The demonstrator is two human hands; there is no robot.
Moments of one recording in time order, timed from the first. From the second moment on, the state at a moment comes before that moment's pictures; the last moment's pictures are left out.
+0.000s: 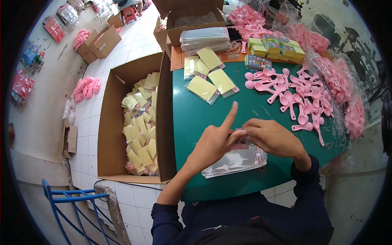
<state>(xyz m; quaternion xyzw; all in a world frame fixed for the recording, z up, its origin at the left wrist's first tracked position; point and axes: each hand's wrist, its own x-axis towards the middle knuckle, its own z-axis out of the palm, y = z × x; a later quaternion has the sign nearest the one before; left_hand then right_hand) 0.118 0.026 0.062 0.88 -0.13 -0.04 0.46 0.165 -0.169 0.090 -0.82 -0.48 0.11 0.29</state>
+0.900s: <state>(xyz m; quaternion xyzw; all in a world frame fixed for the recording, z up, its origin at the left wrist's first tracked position) 0.000 0.012 -0.009 0.52 0.08 -0.19 0.83 0.105 -0.177 0.039 -0.82 -0.42 0.16 0.37</state>
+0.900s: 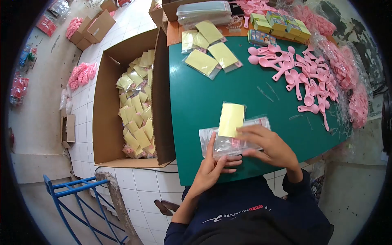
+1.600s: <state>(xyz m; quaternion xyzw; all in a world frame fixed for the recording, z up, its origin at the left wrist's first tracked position) -0.018 0.015 -0.019 0.84 0.12 0.07 0.53 0.087 -0.159 0.020 -0.89 -0.35 0.05 0.29</state>
